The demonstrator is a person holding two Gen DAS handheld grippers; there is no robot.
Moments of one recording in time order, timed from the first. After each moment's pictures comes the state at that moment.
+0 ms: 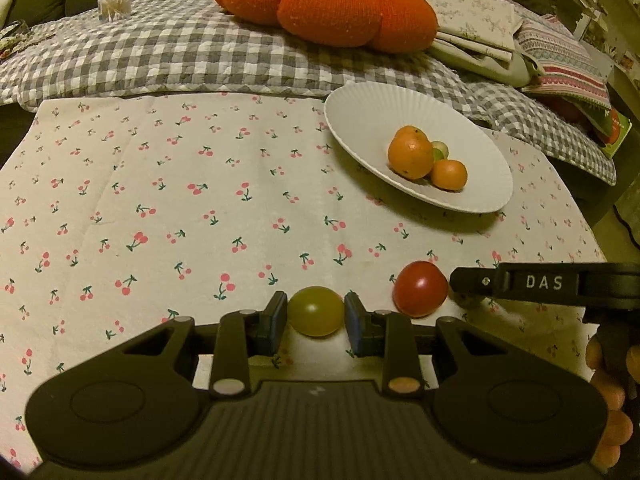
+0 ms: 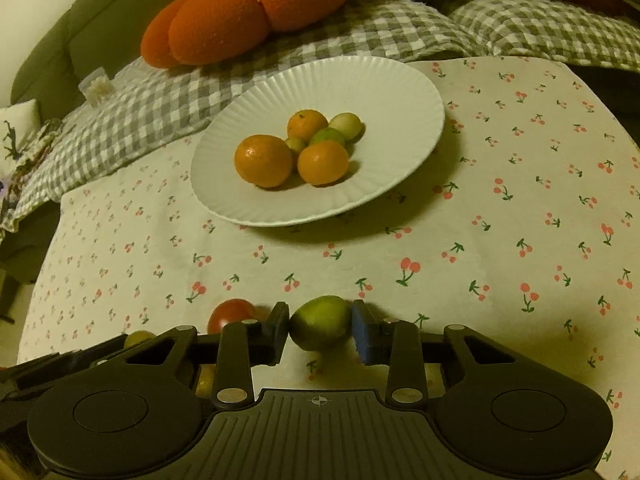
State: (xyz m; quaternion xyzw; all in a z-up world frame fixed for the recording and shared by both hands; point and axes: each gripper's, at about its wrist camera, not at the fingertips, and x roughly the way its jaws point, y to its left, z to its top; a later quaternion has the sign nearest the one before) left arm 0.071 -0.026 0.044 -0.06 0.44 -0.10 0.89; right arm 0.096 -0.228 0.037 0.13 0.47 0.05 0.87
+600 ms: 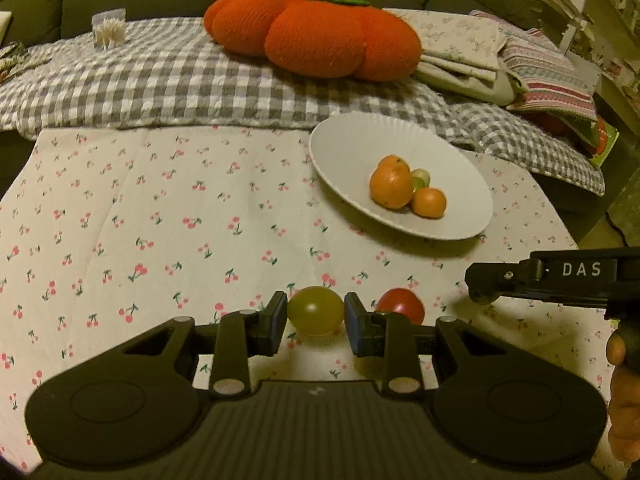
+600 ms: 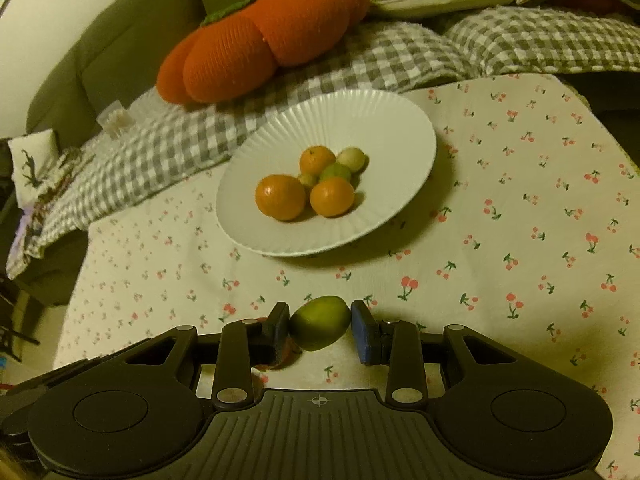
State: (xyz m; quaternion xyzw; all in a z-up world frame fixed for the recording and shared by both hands) left arm 0.065 -0.031 0.067 -0.05 0.41 -0.11 0.91; right arm 0.084 -0.245 0.066 0.17 0.44 0.06 0.88
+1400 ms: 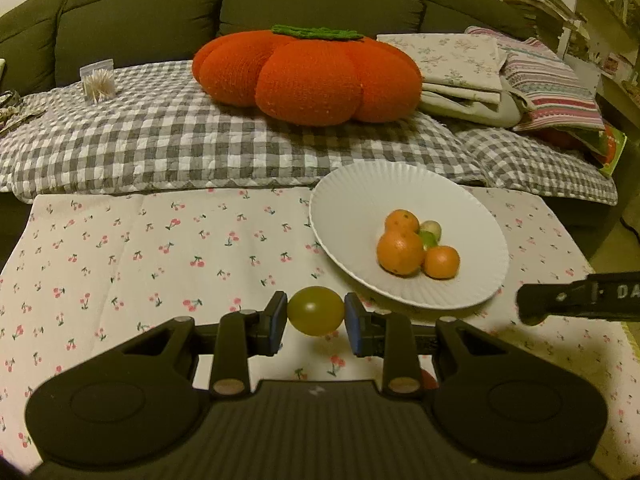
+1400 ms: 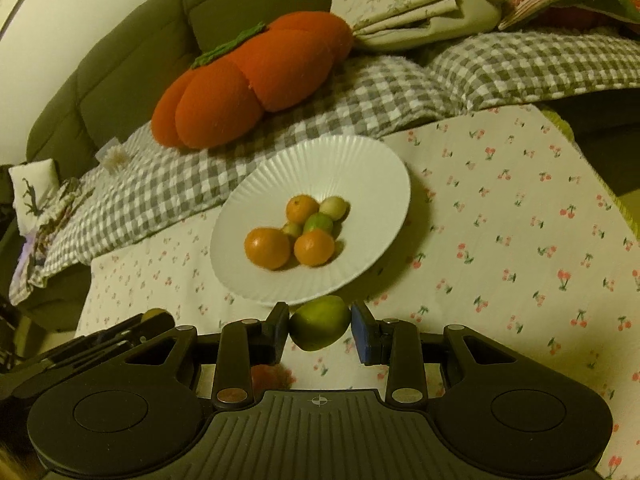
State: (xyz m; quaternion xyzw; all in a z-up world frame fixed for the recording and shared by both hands) left arm 0.109 -0.041 0.082 -0.01 0.37 -0.10 0.92; right arm 0.090 -0.270 0.088 0.19 0.41 0.05 0.89
